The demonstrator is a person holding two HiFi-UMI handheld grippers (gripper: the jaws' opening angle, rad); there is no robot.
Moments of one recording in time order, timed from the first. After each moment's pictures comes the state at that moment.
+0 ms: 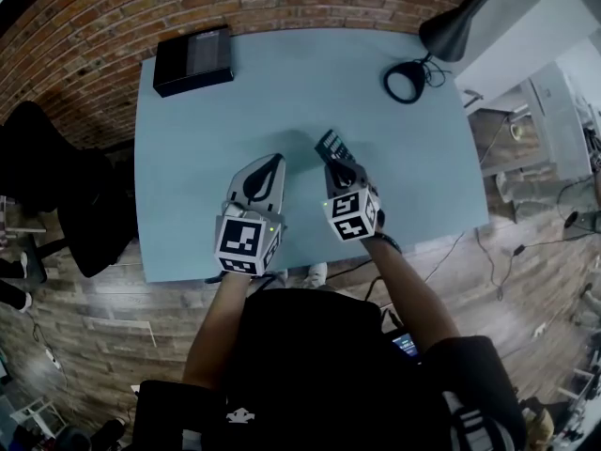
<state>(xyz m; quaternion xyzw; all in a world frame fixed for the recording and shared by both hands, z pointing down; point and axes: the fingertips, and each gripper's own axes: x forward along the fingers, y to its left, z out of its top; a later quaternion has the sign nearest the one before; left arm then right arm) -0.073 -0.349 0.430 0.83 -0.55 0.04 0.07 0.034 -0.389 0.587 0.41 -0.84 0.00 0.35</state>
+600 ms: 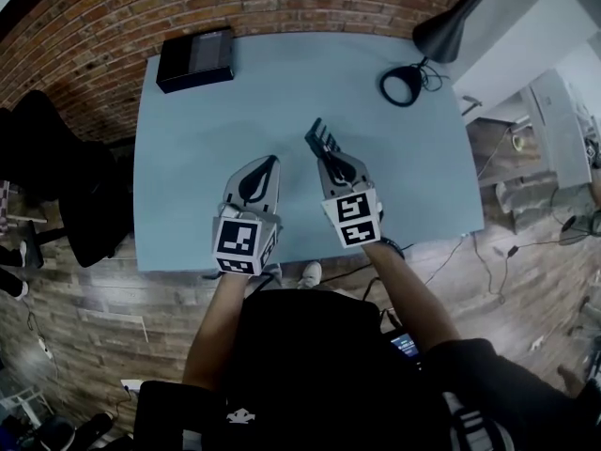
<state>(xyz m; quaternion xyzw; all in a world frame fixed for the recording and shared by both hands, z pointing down) -0.058 -0.328 0.426 0.81 -0.58 0.04 0.06 0.029 -0.373 0.508 0.39 -0.89 0.00 0.24</state>
